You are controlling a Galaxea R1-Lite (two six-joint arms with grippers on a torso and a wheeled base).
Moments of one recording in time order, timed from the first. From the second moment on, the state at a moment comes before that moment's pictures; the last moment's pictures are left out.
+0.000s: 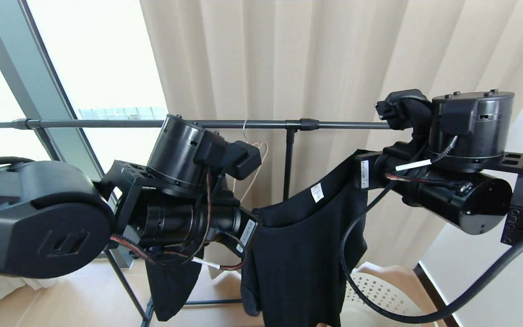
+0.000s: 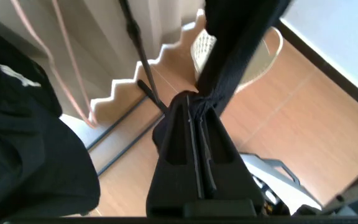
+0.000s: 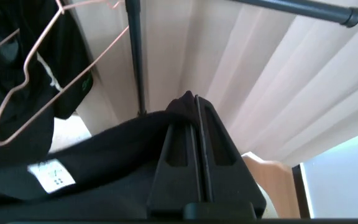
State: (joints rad) left arm -0.74 1.72 -1.12 0.05 0.01 0.04; right arm 0.63 1.66 -1.00 -0.37 -0.52 0.08
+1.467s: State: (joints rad) left arm -0.89 1.62 -1.10 0.05 0.01 -0.18; right arm 0.69 1.83 -1.16 -0.37 -0.52 0.13
